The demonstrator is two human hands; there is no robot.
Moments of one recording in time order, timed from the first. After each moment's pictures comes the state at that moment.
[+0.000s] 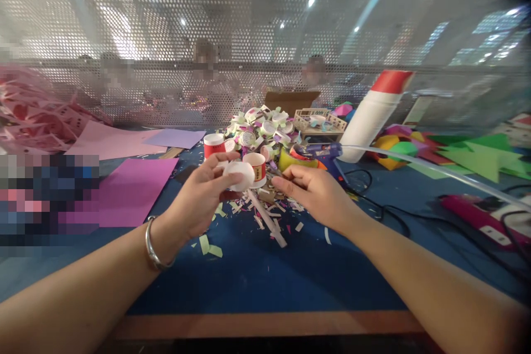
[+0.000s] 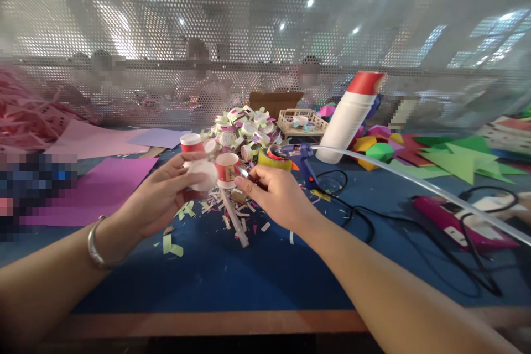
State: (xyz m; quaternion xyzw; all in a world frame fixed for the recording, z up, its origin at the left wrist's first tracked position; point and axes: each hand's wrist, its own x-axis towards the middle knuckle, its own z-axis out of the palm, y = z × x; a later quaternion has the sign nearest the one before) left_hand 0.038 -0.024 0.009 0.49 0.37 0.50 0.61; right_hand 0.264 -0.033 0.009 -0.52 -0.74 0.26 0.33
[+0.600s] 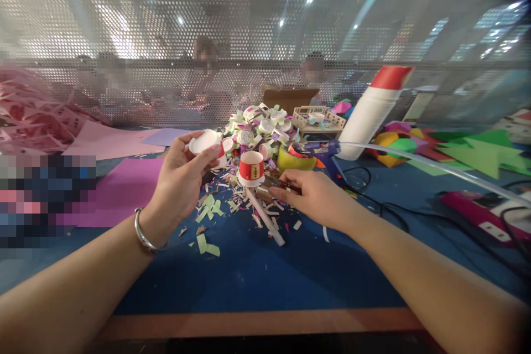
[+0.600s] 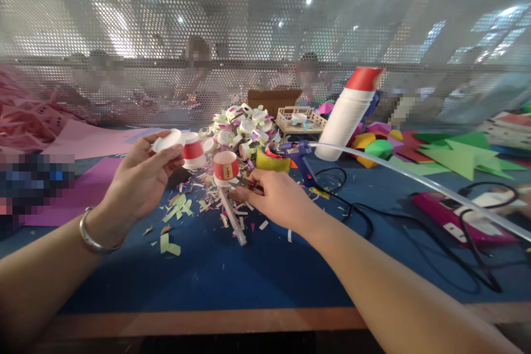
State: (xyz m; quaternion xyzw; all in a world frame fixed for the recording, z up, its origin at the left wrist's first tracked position) left_hand 0.029 -0.006 0.018 0.47 0.34 0.66 0.48; right_hand 0.270 -0.031 0.010 -0.57 -0.79 0.15 0.19
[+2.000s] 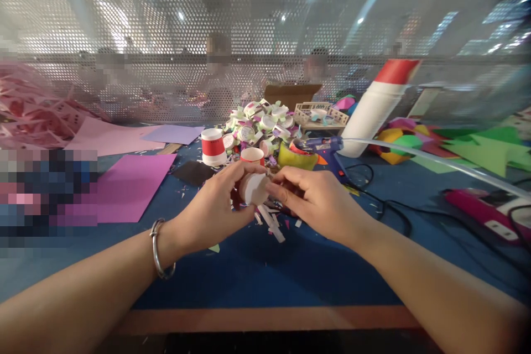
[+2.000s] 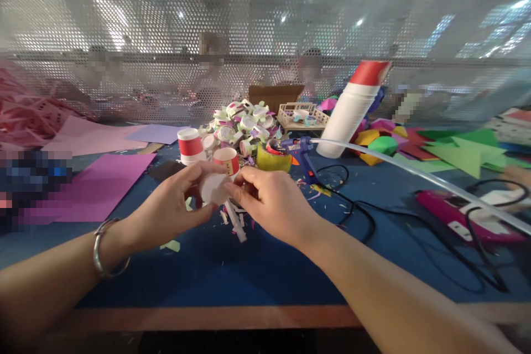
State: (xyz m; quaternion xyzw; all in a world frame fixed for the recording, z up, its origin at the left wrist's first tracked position) left_hand 0.043 -0.039 0.002 0.82 0.35 0.36 0.28; right_hand 0.258 -0.051 0.015 -0.49 -0.80 0.18 0.30
